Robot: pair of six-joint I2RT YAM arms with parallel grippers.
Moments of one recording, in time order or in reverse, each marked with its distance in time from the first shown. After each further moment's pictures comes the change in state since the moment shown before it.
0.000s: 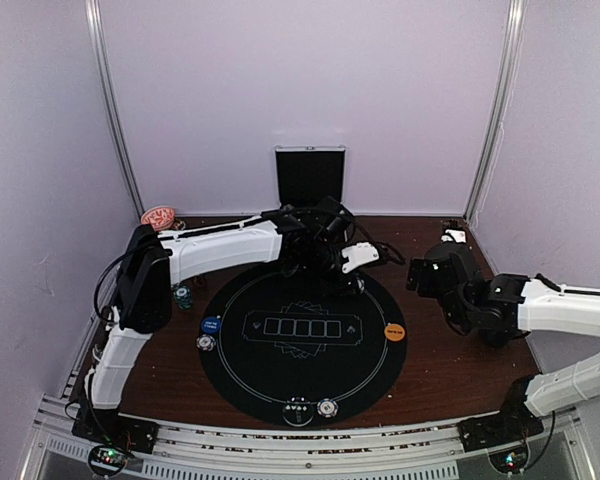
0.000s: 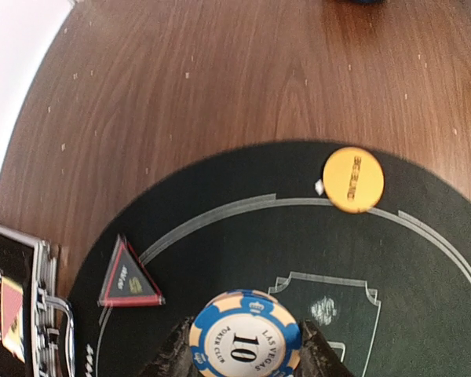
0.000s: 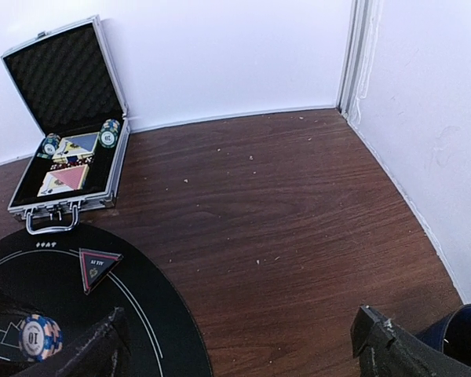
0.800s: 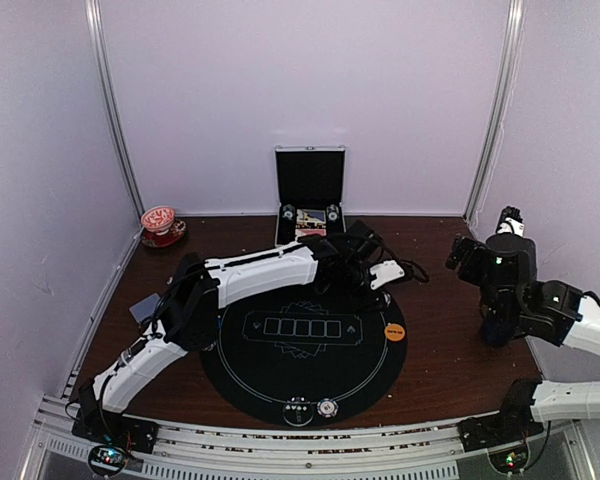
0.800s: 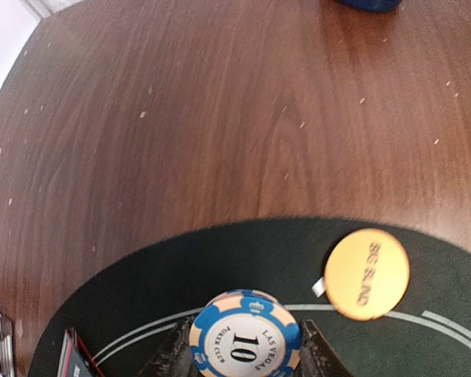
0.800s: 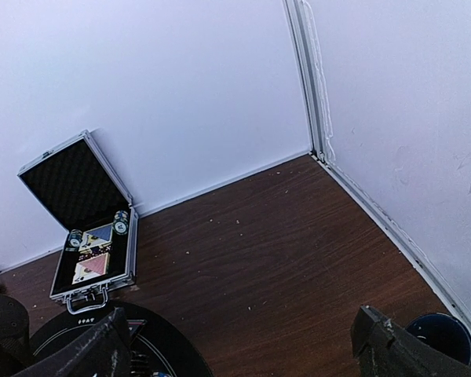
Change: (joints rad) left arm -0.064 0.343 0.387 -0.004 0.022 -0.045; right arm -0.034 -0.358 -0.030 -0.076 0.084 0.047
